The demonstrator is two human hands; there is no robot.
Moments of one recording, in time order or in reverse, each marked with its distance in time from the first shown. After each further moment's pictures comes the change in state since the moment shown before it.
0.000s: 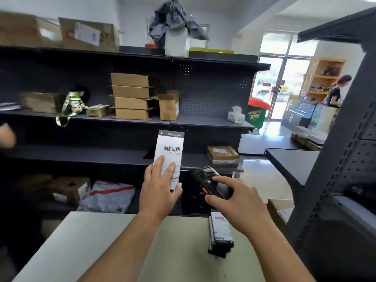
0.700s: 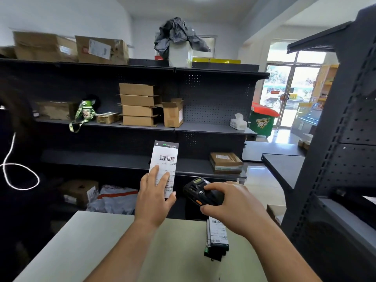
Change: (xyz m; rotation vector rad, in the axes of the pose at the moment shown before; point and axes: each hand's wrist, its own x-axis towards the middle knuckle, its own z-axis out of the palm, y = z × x) left_hand -0.033 0.024 -0.005 0.068 0.026 -0.041; right_hand -0.022 0.008 -0.045 -0.157 -0.147 -0.154
